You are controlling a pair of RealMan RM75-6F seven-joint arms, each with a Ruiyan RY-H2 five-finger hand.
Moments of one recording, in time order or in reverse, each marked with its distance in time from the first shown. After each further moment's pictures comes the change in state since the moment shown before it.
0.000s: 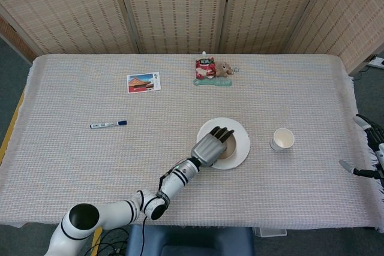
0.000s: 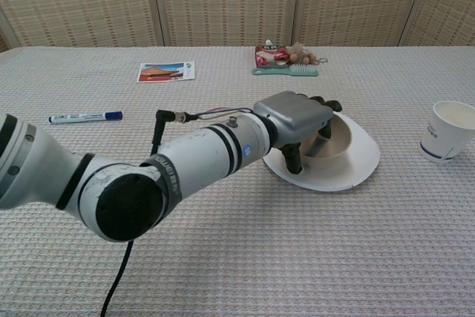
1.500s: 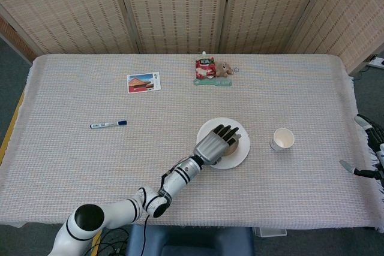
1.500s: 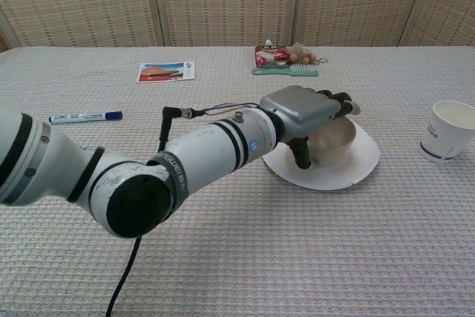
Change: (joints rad) left arm -0.035 -0.024 0.003 0.074 0.055 0.017 -0.099; right arm -0.004 0.003 0.004 -0.003 0.001 -0.001 0.005
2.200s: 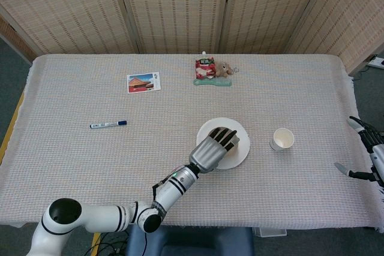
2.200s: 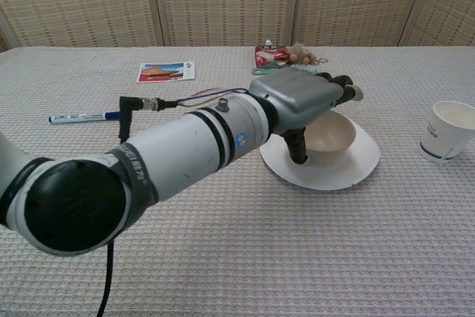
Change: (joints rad) left arm 0.102 0.176 -0.002 -0.509 -0.233 0.160 0.460; right arm 0.001 -0.003 -0.009 -0.020 -0.030 0.023 -0.051
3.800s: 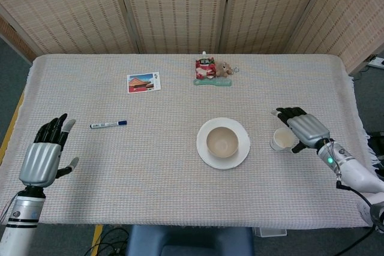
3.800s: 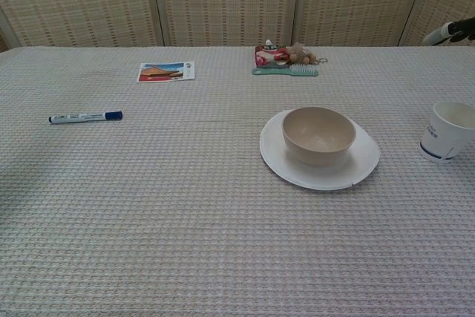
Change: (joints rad) left arm 0.730 0.905 0.301 -0.690 0.268 0.608 -0.347; right arm 0.519 0.161 0.080 -0.413 0.340 -0.907 -0.746
